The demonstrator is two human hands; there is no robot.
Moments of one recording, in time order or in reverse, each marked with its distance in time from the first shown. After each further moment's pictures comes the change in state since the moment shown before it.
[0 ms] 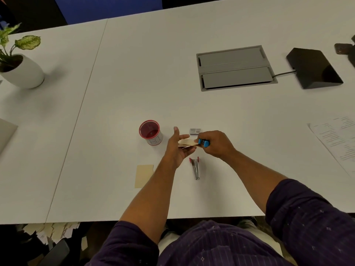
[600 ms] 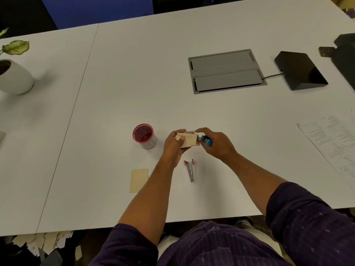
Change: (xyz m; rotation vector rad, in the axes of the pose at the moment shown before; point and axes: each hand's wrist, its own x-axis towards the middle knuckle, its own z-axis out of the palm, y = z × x) left_hand 0.009 -0.005 0.013 0.073 -0.106 0.268; right_hand -0.012 0.010 -0.015 0.006 0.126 0.058
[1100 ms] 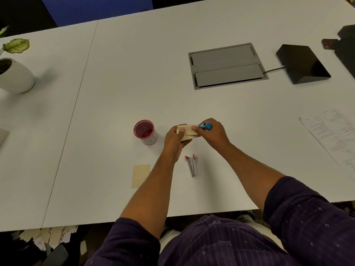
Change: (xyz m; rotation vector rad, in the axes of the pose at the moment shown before) left_hand -0.004 0.007 0.006 0.008 0.015 -0.002; right_hand 0.017 -0.015 0.012 0.510 0.128 0.406
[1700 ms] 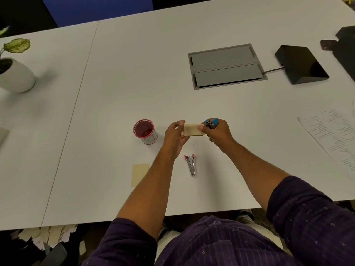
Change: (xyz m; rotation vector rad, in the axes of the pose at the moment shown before) left_hand -0.006 0.018 0.016 -0.063 0.058 -0.052; right_hand -0.002 -0.003 -0.018 0.251 -0.038 0.156
